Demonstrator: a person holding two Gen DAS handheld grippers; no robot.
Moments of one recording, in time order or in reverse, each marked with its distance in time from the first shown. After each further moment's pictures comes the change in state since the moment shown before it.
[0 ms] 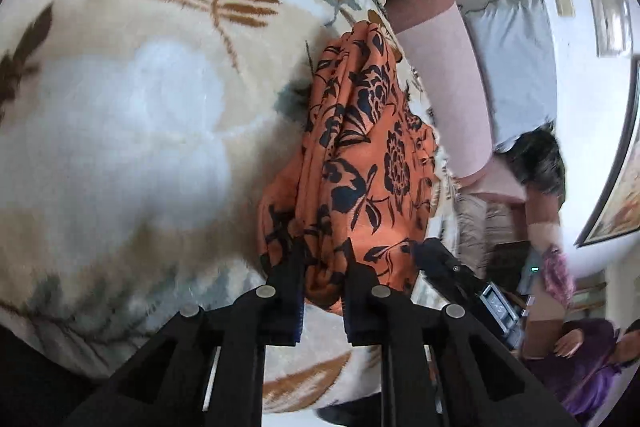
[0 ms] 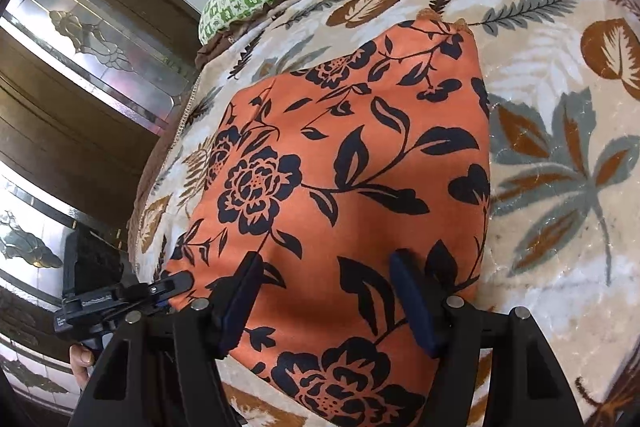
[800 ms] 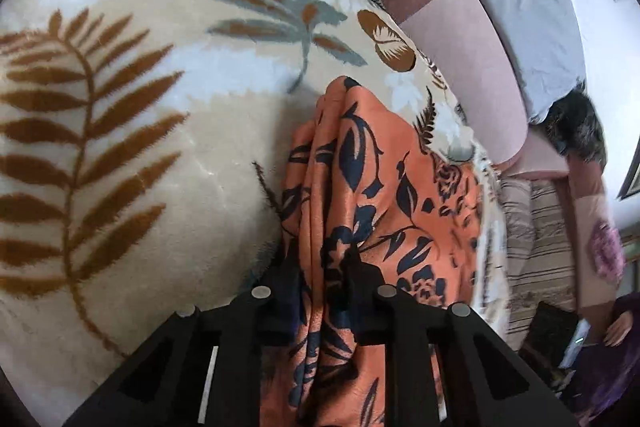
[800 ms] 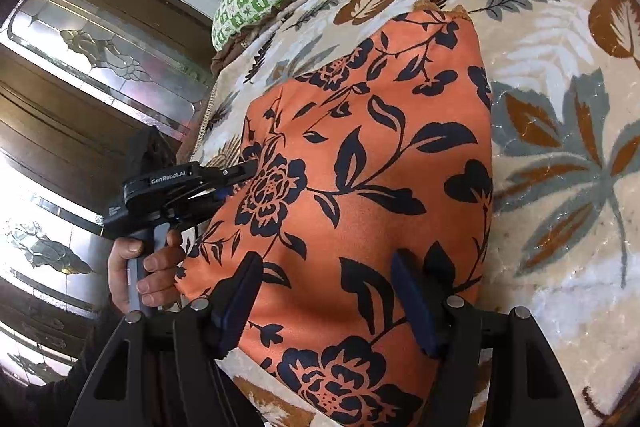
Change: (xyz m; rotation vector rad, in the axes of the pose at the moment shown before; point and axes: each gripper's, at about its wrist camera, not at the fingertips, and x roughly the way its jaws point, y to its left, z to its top) left arm 0.075 -0.043 0.116 0.218 0.051 0.165; right arm -0.003 -0.013 0.002 0.022 0.017 0.094
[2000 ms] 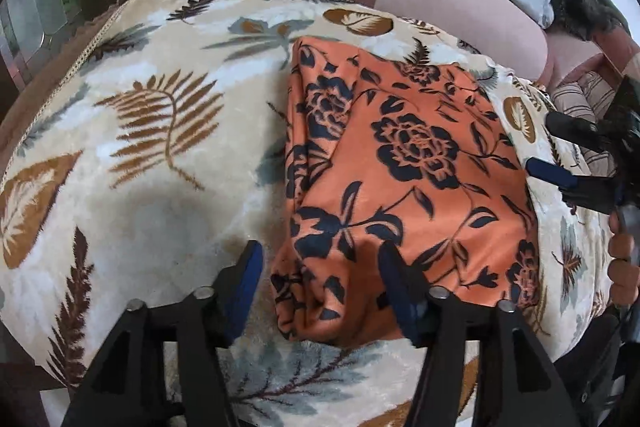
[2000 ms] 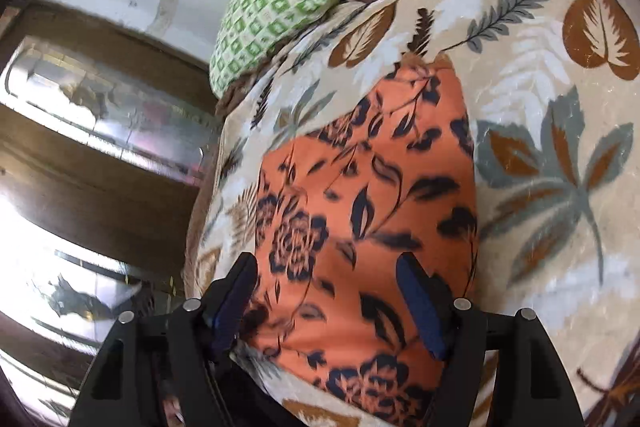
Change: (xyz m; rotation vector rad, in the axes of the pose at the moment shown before) left arm -0.056 -0.056 -0.111 0.354 -0.117 0.384; right arm -0.031 -0.007 0.032 0.192 -0.072 0.018
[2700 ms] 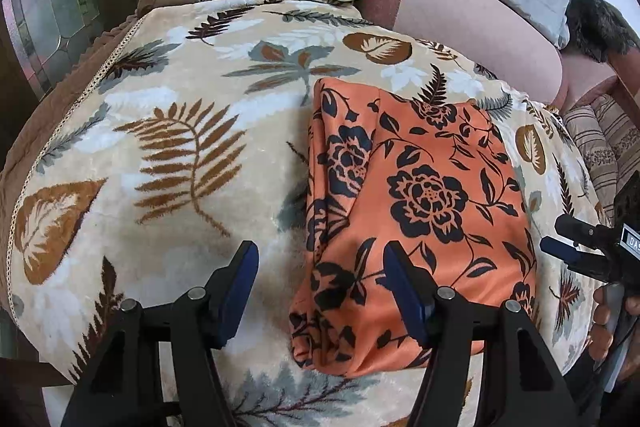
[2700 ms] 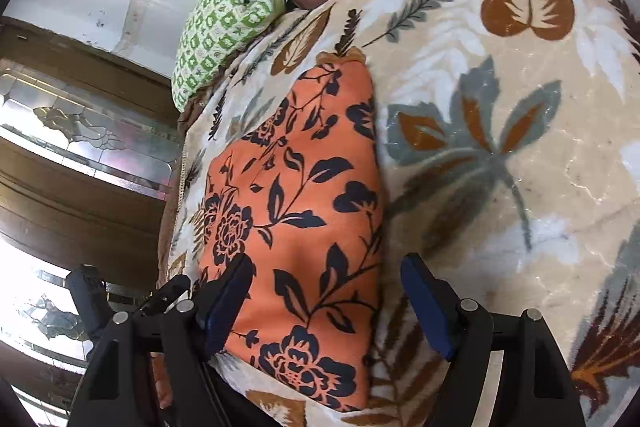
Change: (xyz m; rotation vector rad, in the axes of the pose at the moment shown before) left arm -0.017 0.004 0.032 -0.040 -0.045 0.044; right arm -0.036 -0.041 -0.026 0.024 -0.041 -0.082
